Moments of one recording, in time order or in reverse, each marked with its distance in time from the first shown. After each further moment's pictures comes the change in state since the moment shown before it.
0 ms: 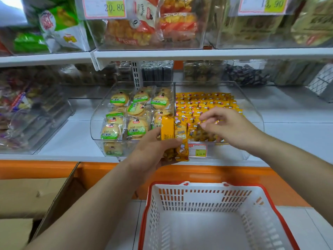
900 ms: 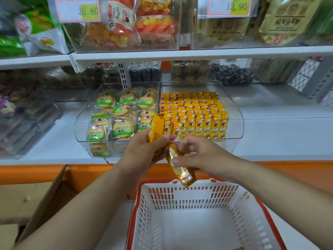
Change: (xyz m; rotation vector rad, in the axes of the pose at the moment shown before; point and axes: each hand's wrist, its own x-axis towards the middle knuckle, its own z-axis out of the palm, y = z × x) left_hand -0.002 -0.011 0.020 0.036 0.042 0.115; right_hand -0.056 -0.001 0.027 0.208 -0.273 0.155
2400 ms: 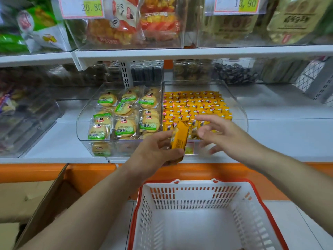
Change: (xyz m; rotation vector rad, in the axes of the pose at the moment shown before) left_hand -0.001 -0.001 0.003 0.200 -0.209 0.011; right_hand 0.001 -0.001 -0.041 0.021 0.210 -0.102
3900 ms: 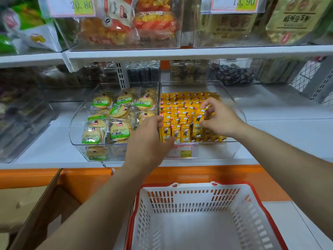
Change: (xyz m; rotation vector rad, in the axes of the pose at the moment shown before) left_hand 0.042 -0.012 -0.007 0.778 0.478 0.272; right_hand 0.086 0.027 -0.031 -0.473 0.194 -0.030
